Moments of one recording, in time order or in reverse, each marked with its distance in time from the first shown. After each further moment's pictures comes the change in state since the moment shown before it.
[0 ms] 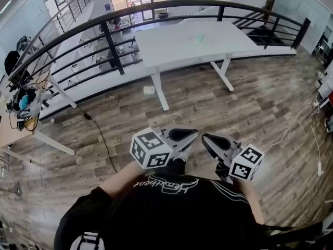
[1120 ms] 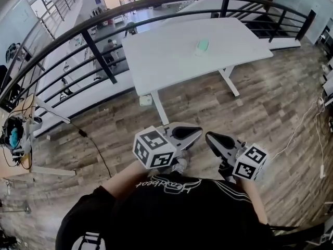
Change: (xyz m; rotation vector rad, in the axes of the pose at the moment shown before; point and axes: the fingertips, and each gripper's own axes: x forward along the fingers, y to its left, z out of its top) left arm 0.099 0.299 0.089 -0.061 0.034 -0.040; right arm 0.173 -0.263 0.086 0.093 0.009 -0.061
